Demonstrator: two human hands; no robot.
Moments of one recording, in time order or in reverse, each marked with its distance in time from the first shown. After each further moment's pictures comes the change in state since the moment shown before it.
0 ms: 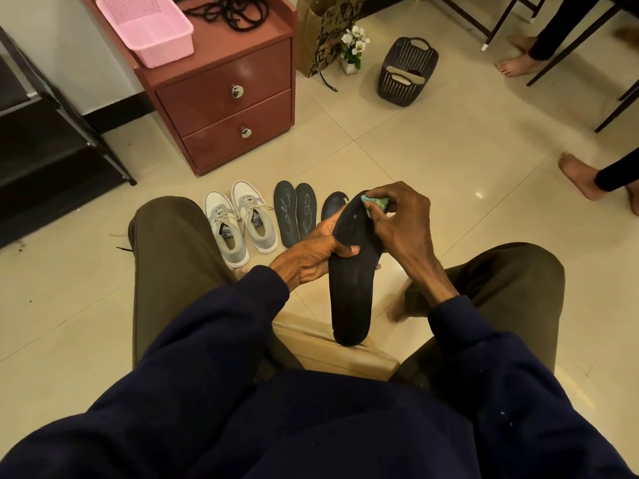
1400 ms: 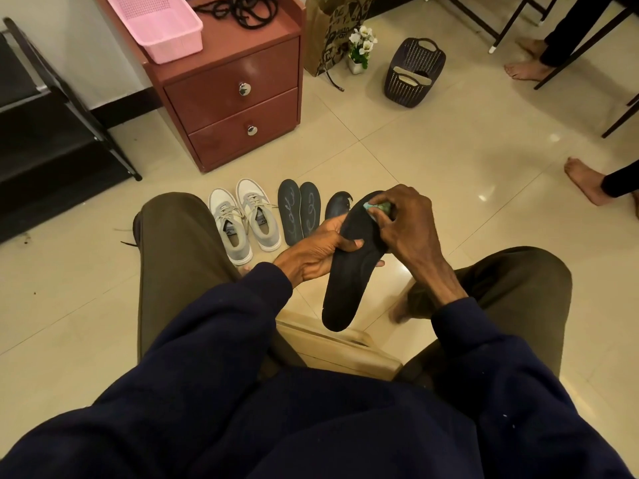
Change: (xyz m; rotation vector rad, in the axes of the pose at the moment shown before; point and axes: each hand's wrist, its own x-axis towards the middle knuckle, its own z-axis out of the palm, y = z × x) left_hand 0.007 -0.004 -0.013 -0.054 -0.048 -0.044; right_hand -0.002 0.002 -0.002 -0.142 -0.101 -0.093
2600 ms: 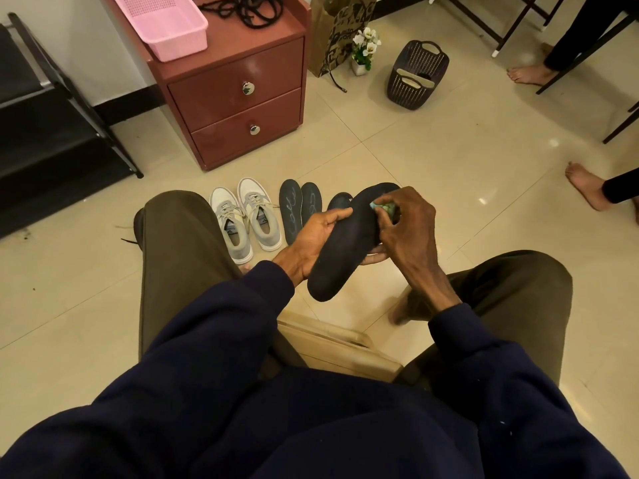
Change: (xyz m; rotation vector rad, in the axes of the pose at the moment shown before) left_hand -0.016 0.017 0.016 -0.166 0.134 -0.105; right_hand -0.009 -0.002 0.011 0.118 0.132 0.056
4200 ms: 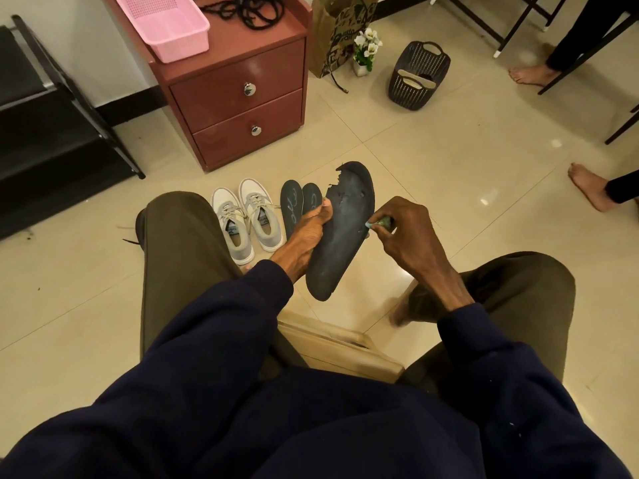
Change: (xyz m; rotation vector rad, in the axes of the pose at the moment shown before) left_hand 0.026 0.007 -0.028 0.285 0.364 0.298; right_hand 0.005 0.012 -0.010 -0.108 -0.309 -0.099
